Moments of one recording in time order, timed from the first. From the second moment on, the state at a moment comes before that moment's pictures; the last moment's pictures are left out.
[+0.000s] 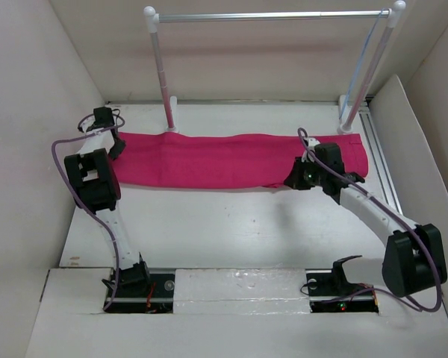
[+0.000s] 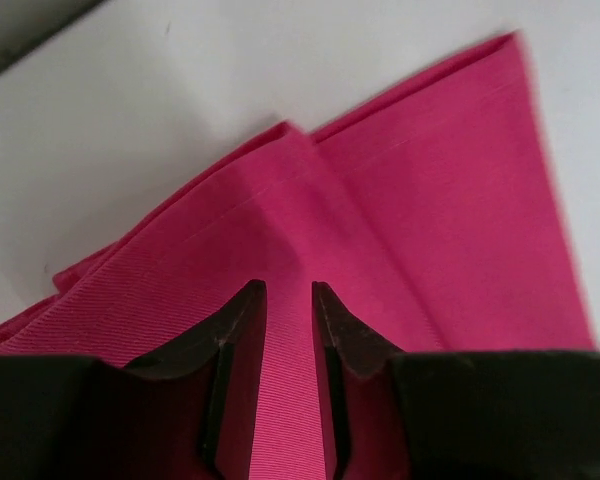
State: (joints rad) left arm 0.25 2.07 1.58 -0.49 -0.28 -0.73; right arm 0.25 1.28 0.80 -0.25 -0.33 0.30
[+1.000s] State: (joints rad) left arm 0.25 2.31 1.97 -0.67 -0.39 -0.79; right arm 0.38 1.22 0.75 -0.36 -0.37 0.18
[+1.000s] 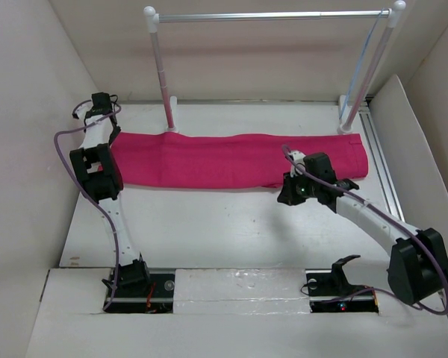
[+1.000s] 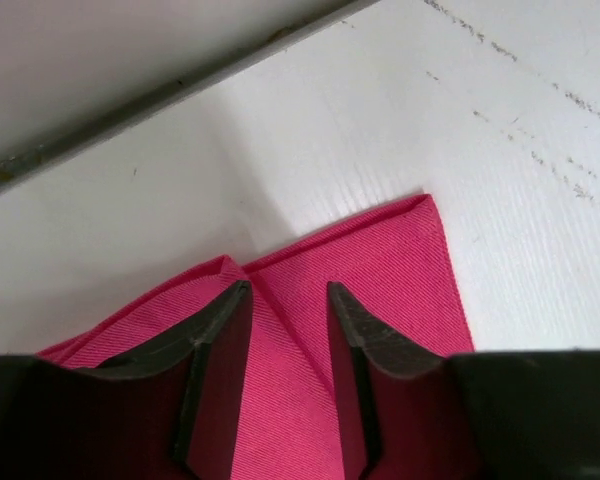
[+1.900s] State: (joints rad) left arm 0.25 2.34 1.96 -0.71 -0.44 -0.79; right arm 0.35 1.28 0.81 -0.45 -0.37 0.10
